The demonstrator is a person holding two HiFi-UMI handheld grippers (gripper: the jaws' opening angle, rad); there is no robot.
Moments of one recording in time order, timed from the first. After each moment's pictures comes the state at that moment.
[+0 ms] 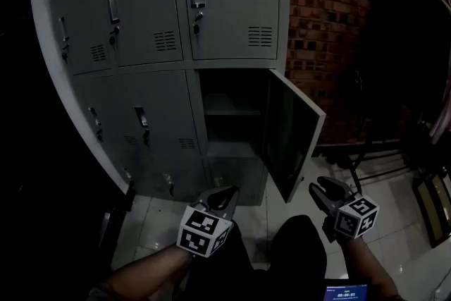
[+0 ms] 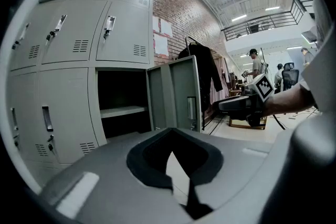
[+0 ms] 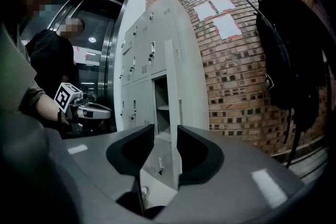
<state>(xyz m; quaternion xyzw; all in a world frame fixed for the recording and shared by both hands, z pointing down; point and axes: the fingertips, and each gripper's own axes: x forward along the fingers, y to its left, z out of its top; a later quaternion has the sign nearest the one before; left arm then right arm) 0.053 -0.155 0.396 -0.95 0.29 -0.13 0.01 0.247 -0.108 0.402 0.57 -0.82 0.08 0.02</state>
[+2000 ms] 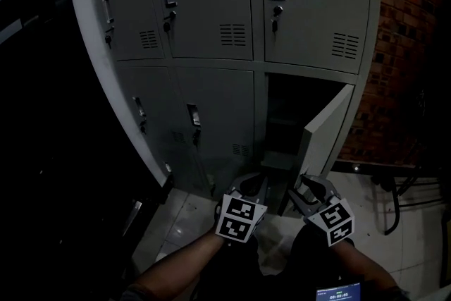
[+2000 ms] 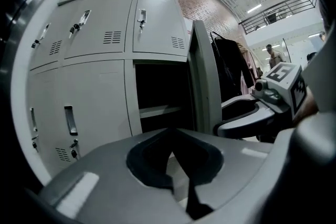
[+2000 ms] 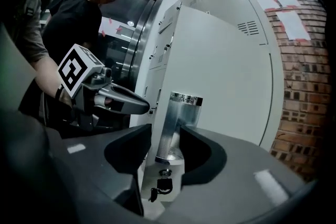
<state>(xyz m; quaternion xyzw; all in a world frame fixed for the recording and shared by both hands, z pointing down) -0.007 -0.306 0.417 -0.90 0.41 -0.13 0.02 0.058 -0.273 0.425 0.45 -0.88 -0.04 0.13</state>
